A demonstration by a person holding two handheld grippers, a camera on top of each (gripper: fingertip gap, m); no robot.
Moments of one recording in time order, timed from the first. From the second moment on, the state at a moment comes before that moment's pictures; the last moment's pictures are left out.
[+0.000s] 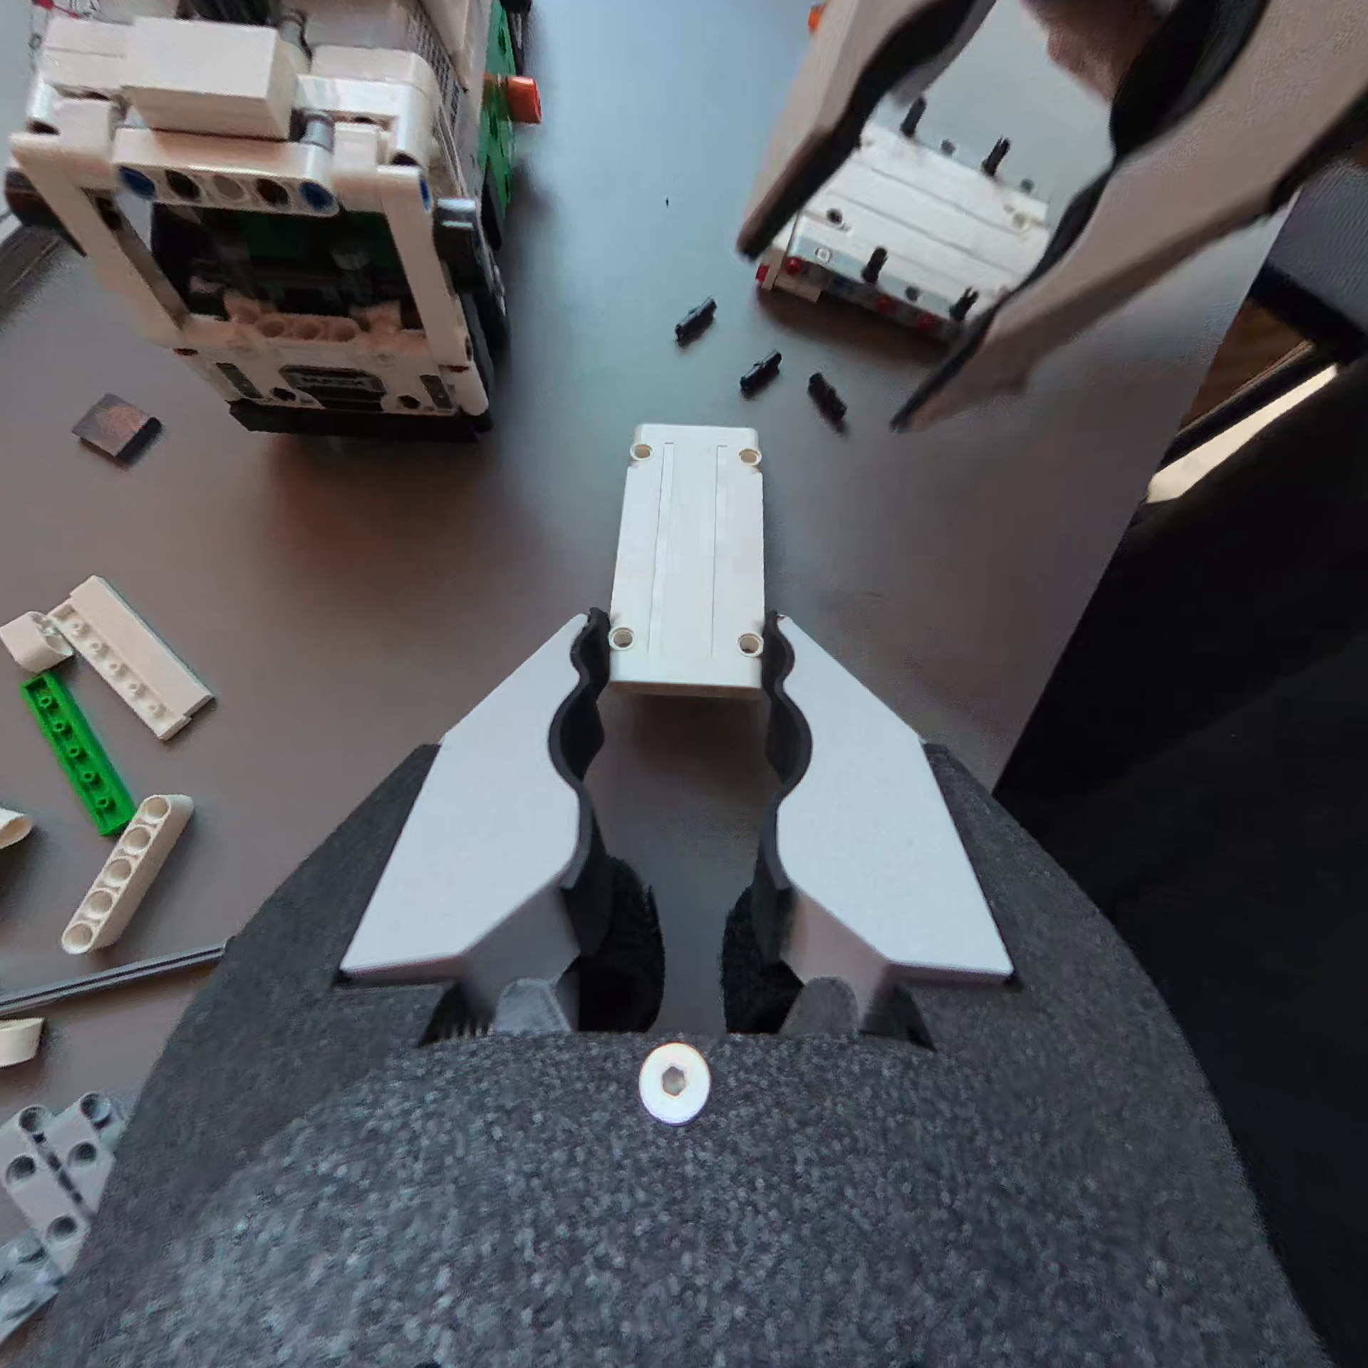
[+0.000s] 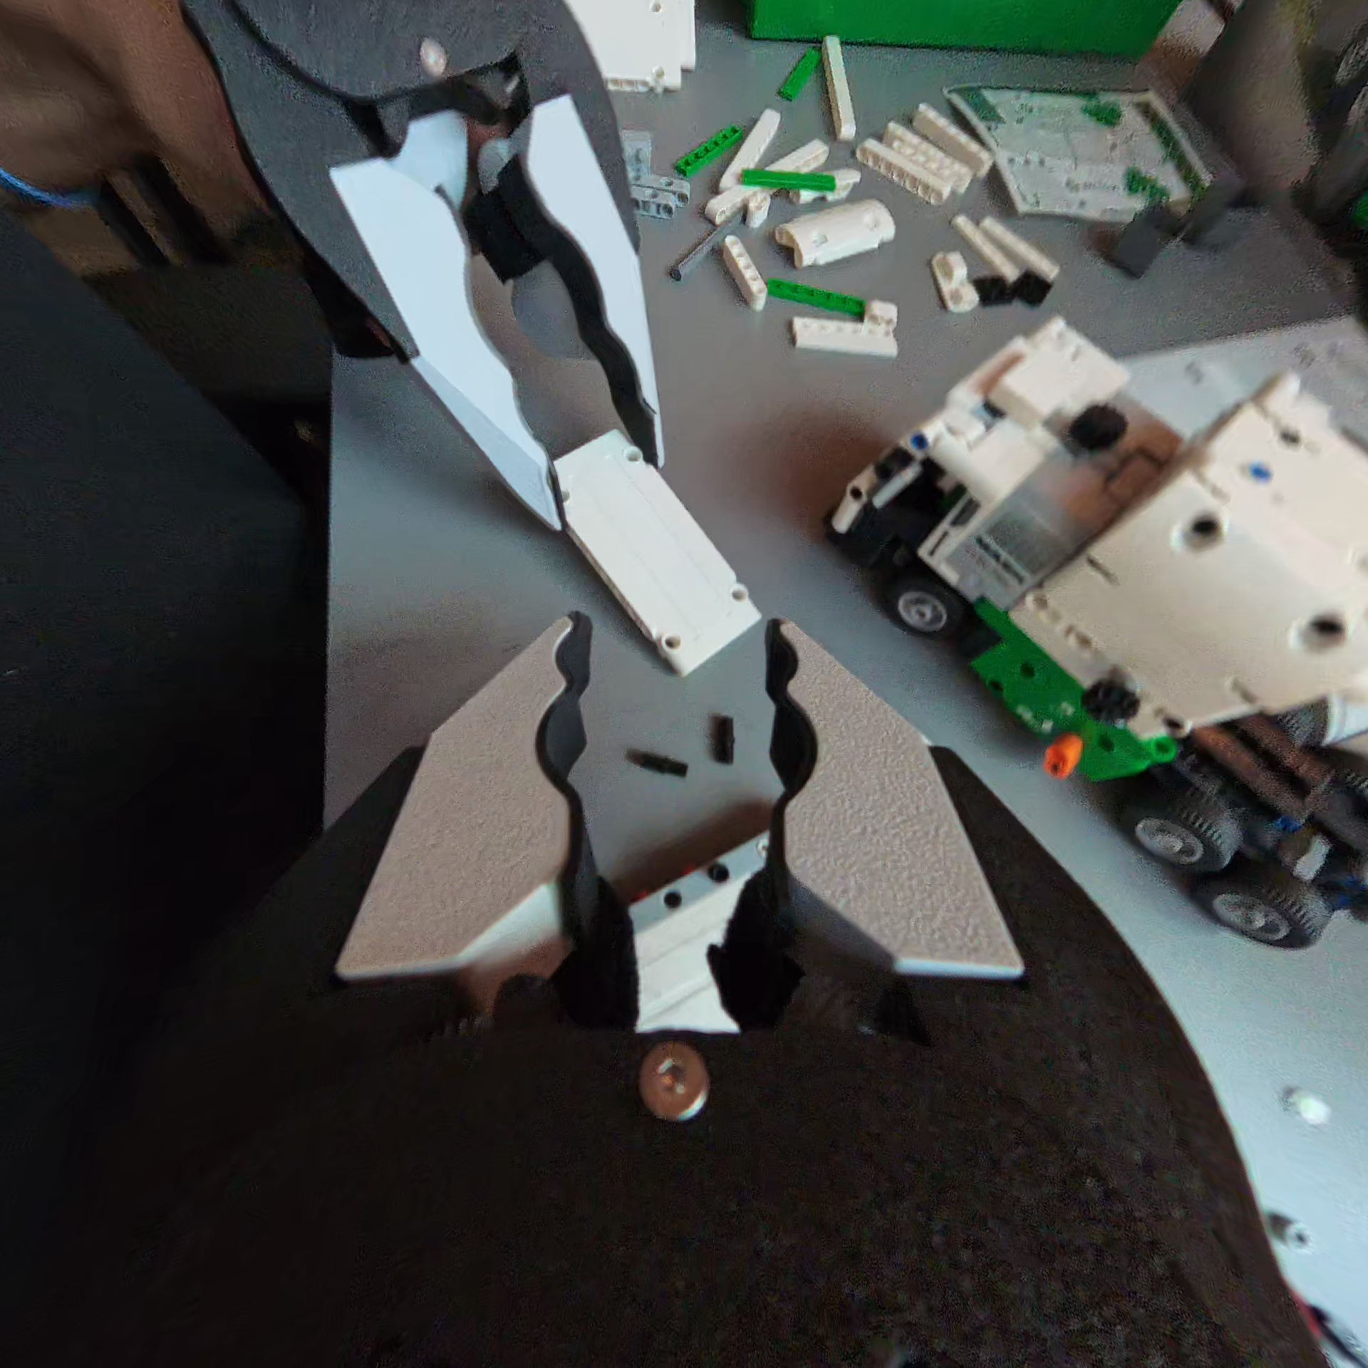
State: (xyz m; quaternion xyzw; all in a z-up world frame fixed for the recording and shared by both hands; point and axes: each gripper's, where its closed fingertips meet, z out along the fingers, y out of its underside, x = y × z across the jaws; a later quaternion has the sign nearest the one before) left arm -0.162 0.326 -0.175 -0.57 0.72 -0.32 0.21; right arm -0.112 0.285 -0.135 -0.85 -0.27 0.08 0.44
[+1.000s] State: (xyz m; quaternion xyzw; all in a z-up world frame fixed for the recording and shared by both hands) left arm -0.145 0.283 -0.083 -0.32 0.76 -0.45 0.35; right arm -0.146 0.288 -0.098 -0.75 -0.27 0.05 0.59
